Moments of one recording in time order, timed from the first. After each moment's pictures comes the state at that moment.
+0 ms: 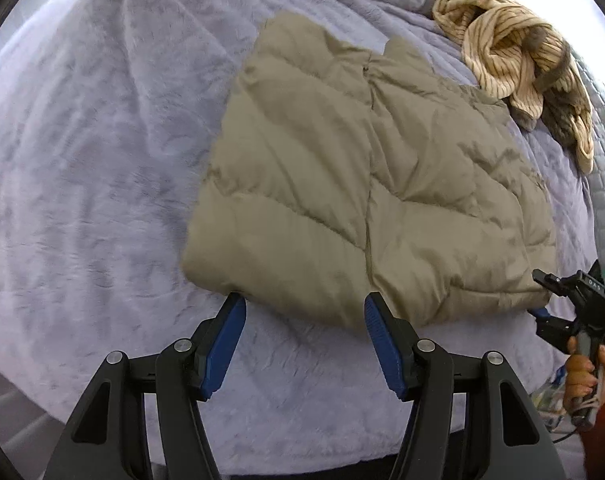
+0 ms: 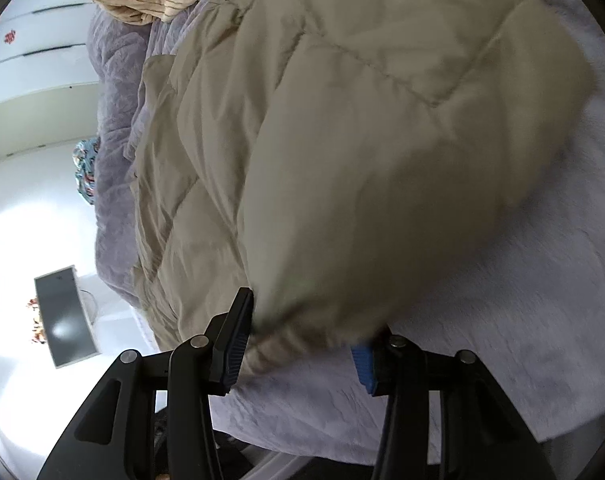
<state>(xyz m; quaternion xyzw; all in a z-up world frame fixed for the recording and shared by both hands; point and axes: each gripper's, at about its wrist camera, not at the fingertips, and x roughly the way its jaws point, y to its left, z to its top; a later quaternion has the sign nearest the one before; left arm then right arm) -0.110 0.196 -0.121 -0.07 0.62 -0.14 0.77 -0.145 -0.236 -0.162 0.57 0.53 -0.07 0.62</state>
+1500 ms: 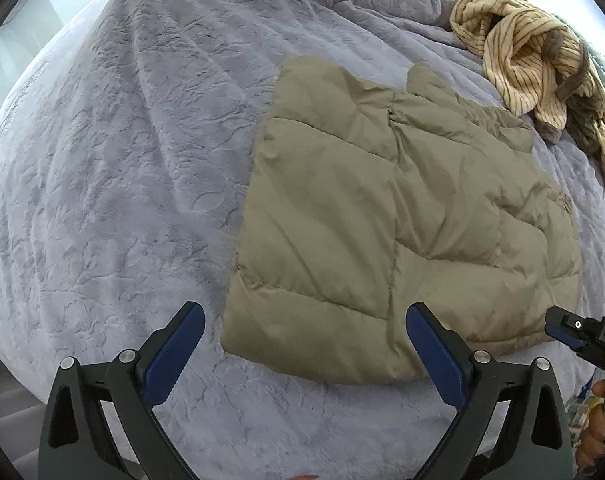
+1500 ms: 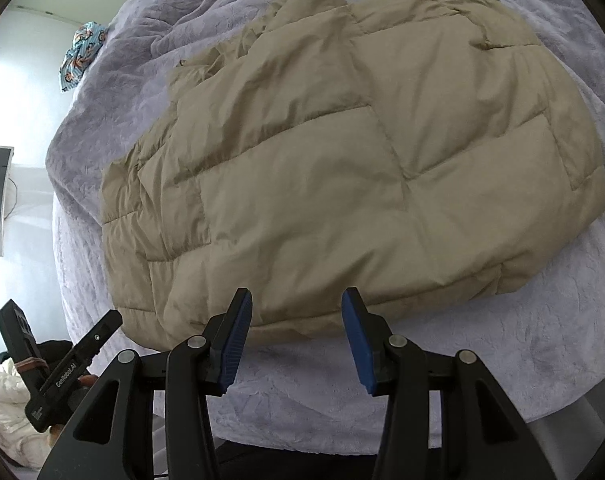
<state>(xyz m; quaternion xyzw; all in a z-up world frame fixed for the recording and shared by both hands) -0.065 0.188 -0.111 -0.03 0.61 -0.10 0.79 -0.126 -0.140 -0.094 0.34 0.62 -0.05 0.70</state>
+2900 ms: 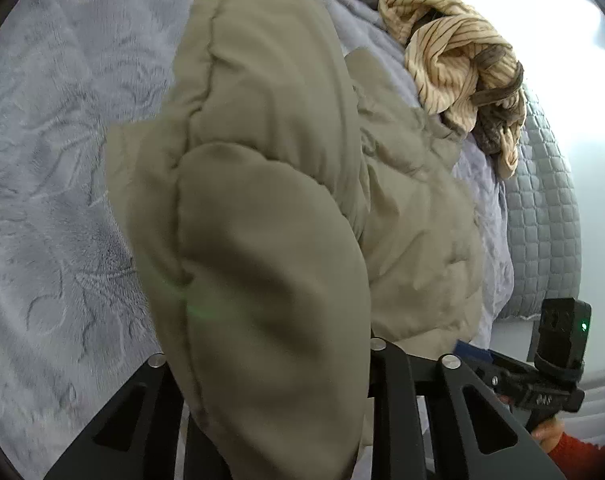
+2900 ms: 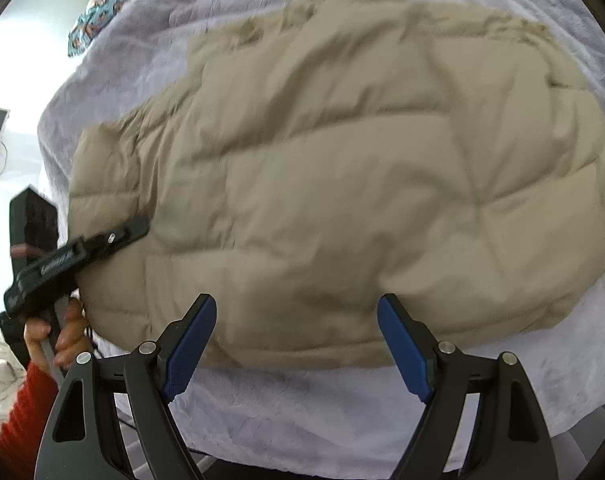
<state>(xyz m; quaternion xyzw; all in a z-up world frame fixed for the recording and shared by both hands) 0.040 0.182 -0.186 -0.18 0.63 -0.33 0.67 -0.105 -0.110 -0.104 0.27 0.63 -0.04 0.72</state>
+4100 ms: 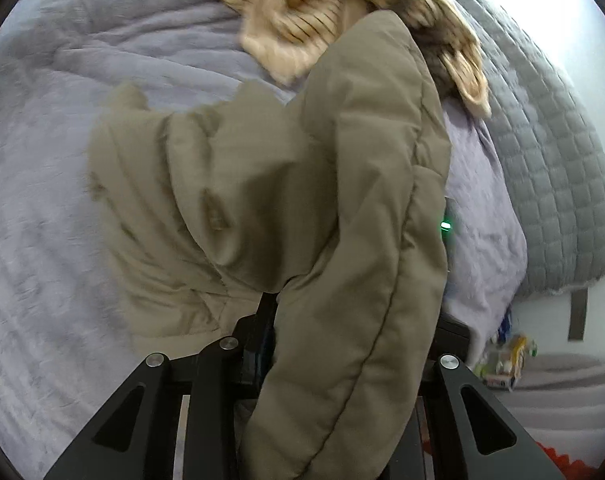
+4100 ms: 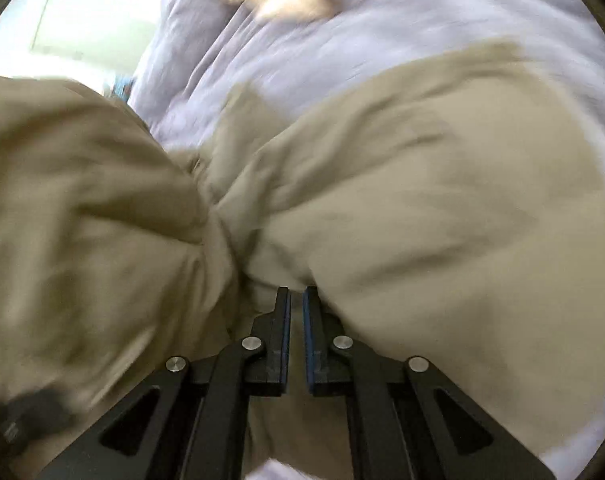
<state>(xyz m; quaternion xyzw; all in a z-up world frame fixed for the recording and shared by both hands) -0.035 -0.124 -0.024 -0.03 0.63 -0.34 0.69 -0.081 -0.302 -0.139 0.42 0.54 -0.01 0.73</state>
